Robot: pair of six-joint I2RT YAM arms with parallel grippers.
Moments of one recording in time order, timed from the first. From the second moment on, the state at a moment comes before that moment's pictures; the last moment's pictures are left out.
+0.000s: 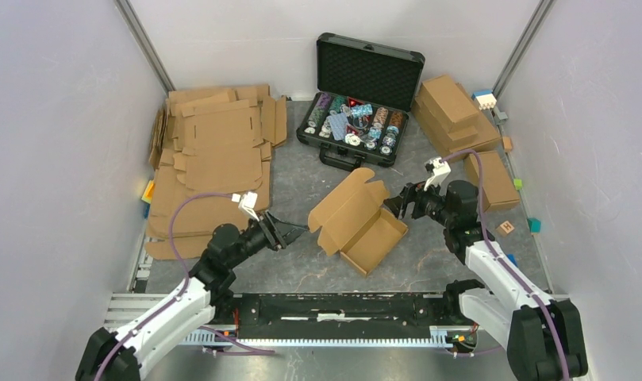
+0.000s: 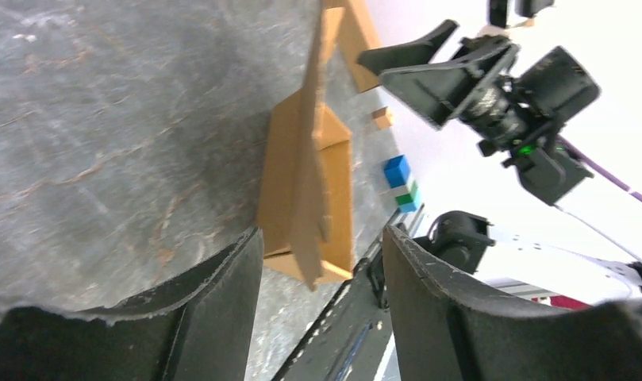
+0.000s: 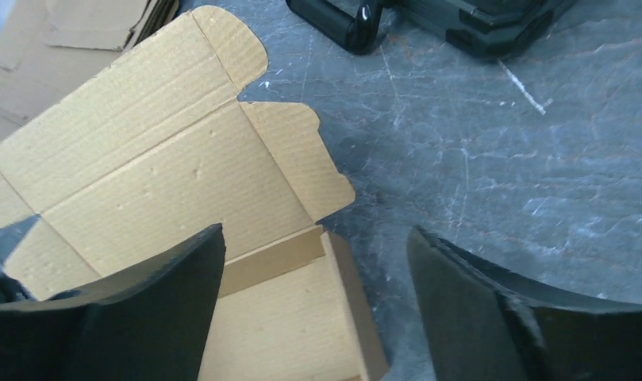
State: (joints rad) left arm -0.55 0.62 0.09 0.39 0.32 -0.93; right arm 0.18 0.94 0.38 0.20 -0.46 0.24
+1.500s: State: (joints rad) left arm -0.95 0.95 0.39 0.18 -0.12 -0.90; right arm 0.19 1.32 0.55 0.41 -0.68 0.27
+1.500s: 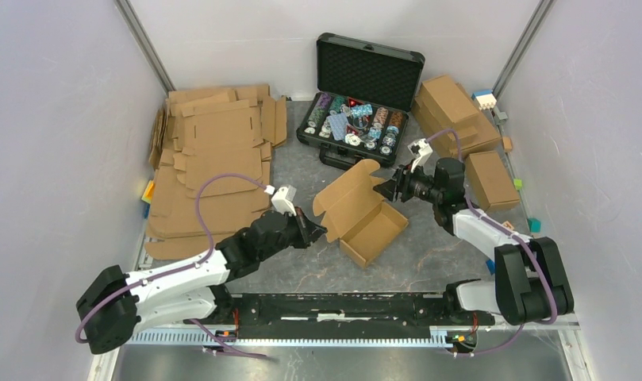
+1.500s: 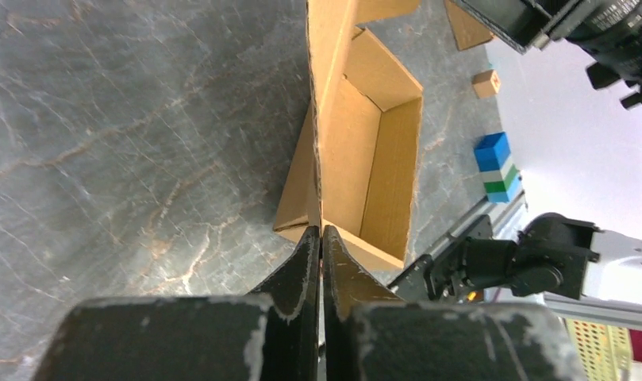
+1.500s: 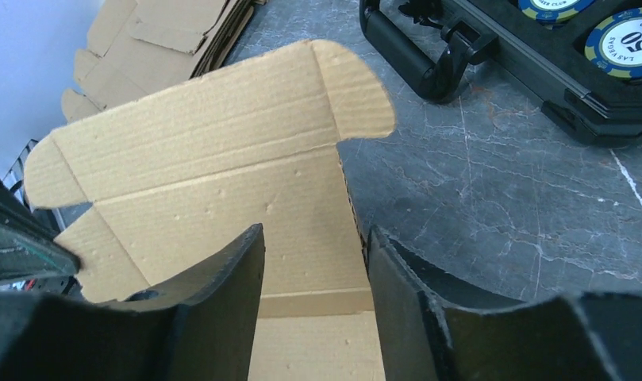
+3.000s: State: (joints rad) left arm -0.86 1.26 0.67 0.08 -0.06 -0.59; right arm 0.55 0.88 0.29 0.26 0.22 0.33
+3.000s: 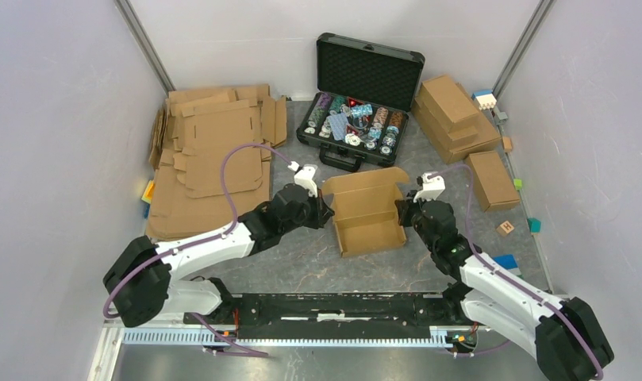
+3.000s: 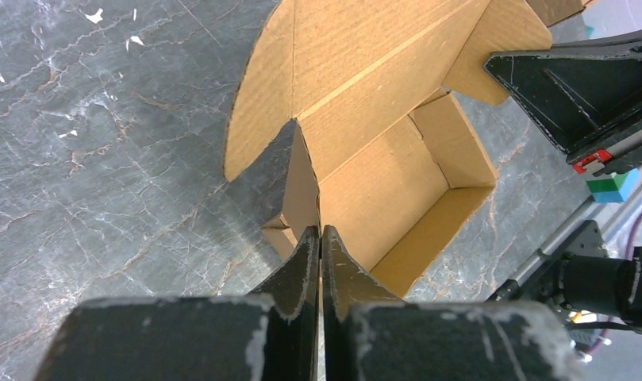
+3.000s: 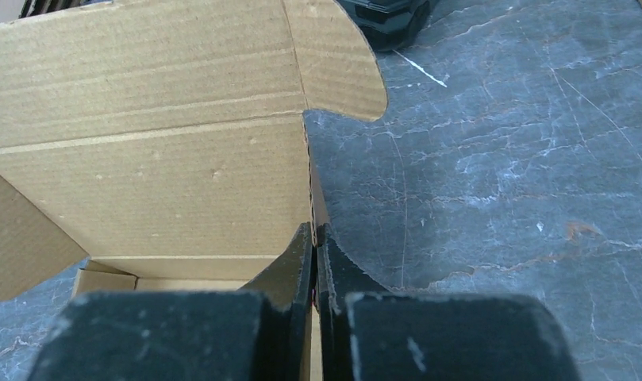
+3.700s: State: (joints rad) left arm -1.03 1.37 0.69 0.18 -0.32 -0.57; right arm 0.64 0.76 0.25 0.15 0.39 0.38
